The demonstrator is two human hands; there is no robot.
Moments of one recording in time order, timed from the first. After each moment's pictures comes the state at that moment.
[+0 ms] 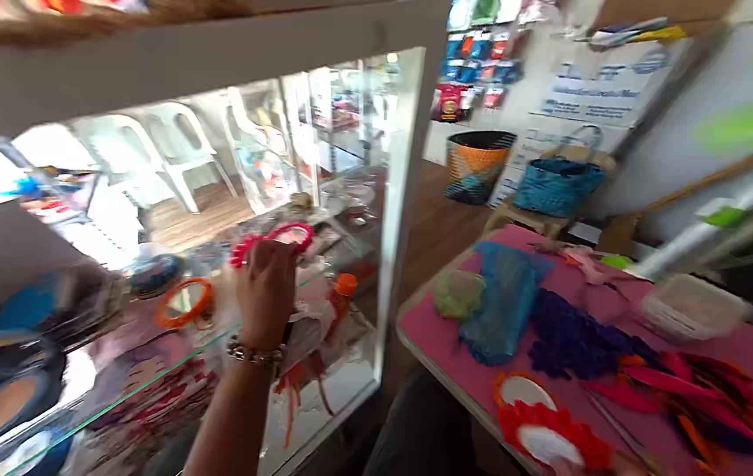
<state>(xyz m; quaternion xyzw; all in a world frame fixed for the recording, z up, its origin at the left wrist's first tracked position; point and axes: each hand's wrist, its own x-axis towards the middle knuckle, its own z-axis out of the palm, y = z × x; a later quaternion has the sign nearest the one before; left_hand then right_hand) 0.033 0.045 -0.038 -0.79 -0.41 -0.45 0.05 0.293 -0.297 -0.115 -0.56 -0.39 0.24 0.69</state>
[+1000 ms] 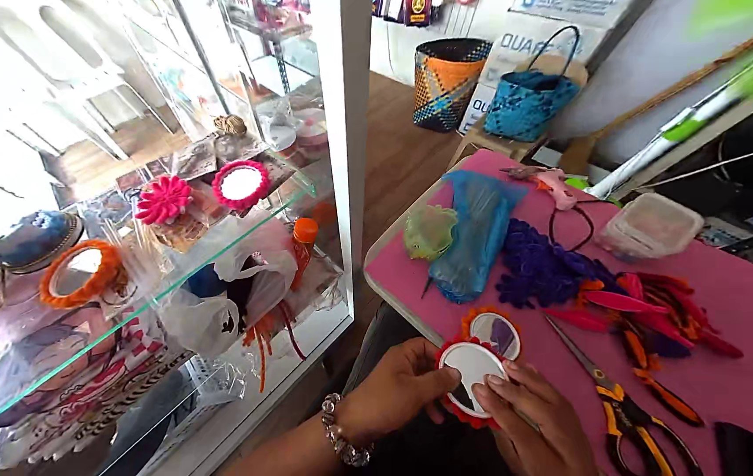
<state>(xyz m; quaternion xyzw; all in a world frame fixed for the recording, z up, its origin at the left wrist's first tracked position) 0.146 -0.132 -0.128 -0.51 -0.18 -0.09 -0.84 0.300 -0.286 -0.168 -0.61 -0.65 -0.21 0.41</state>
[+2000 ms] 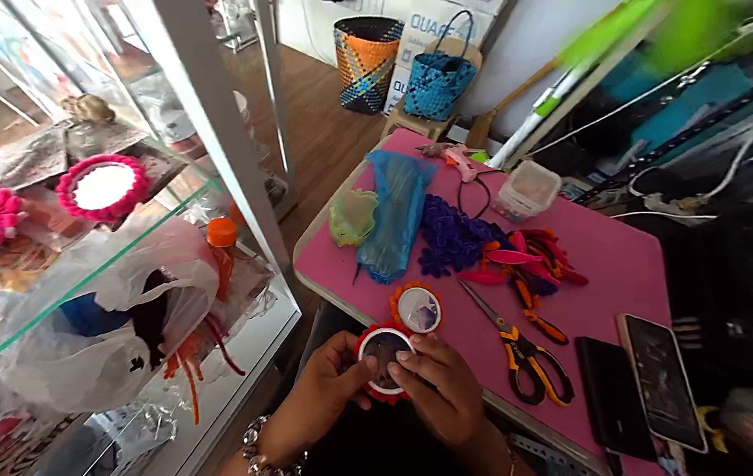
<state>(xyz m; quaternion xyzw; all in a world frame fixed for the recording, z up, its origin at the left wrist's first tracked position) 0.144 -0.136 -0.150 -0.48 -0.20 -0.11 -0.85 0.301 -0.285 -0.183 -0.60 -0.65 -0.22 0.41</state>
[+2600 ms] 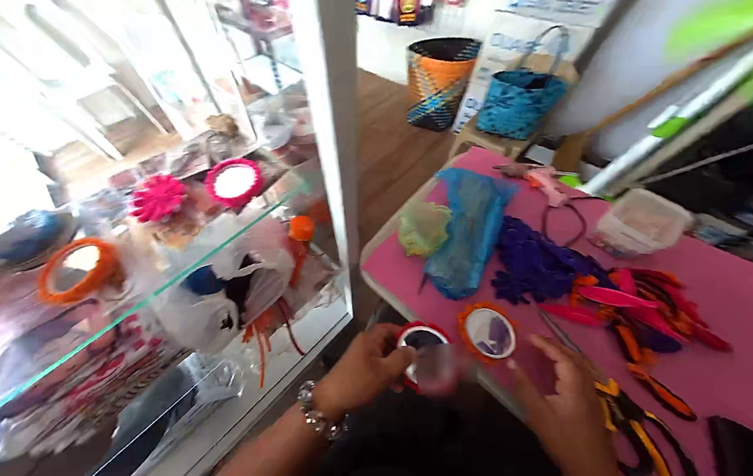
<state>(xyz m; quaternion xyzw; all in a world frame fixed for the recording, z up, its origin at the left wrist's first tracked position) 0.127 -0.110 -0.139 -0.61 -0.26 -0.10 -0.74 0.335 -0.302 -0.177 -0.80 -0.44 -0.02 0.42</state>
